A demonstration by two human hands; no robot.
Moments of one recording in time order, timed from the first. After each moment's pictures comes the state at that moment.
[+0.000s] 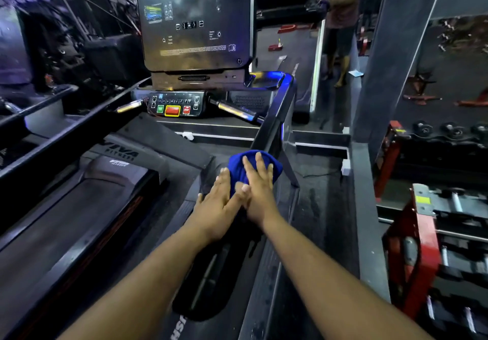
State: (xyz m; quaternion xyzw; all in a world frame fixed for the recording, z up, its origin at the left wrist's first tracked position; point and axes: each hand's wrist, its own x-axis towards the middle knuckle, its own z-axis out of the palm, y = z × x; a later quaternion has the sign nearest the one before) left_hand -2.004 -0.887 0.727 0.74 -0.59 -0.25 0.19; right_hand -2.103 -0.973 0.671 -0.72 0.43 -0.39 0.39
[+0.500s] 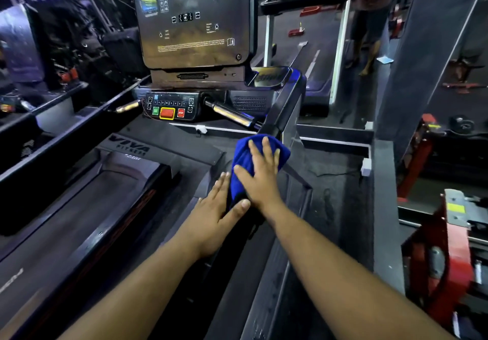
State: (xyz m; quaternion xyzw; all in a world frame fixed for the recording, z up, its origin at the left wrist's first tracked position) left_hand -2.013 -0.950 0.718 0.75 -0.61 -0.21 0.18; right_hand -2.103 -1.086 0.667 -0.71 0.41 -0.42 0.39
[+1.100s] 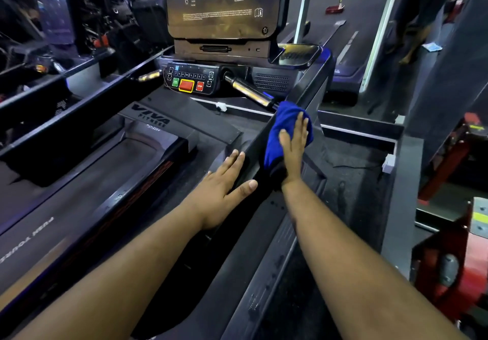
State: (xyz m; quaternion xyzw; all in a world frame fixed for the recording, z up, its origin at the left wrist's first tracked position) left_hand -2.014 -0.950 0.718 0.76 -0.60 -0.21 0.14; right_hand -2.104 -1.139 0.643 -0.58 0.43 -0.50 0.48
